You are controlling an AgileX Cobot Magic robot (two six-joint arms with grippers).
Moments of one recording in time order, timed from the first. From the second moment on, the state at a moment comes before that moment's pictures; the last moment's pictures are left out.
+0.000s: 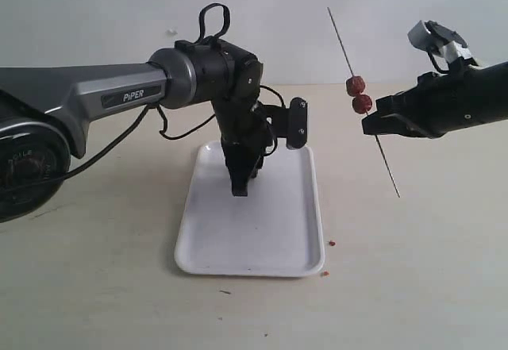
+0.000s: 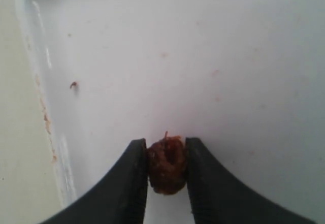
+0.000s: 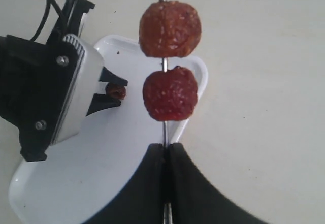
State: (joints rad) left arm -0.66 2.48 -2.07 0.08 0.93 0.98; right arm -0.17 1.84 -1.04 1.29 0.74 -1.33
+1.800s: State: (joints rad) left arm -0.48 2.31 -2.07 -1.08 0.60 0.23; right arm -0.17 1.83 -0.79 1.52 0.99 -1.56
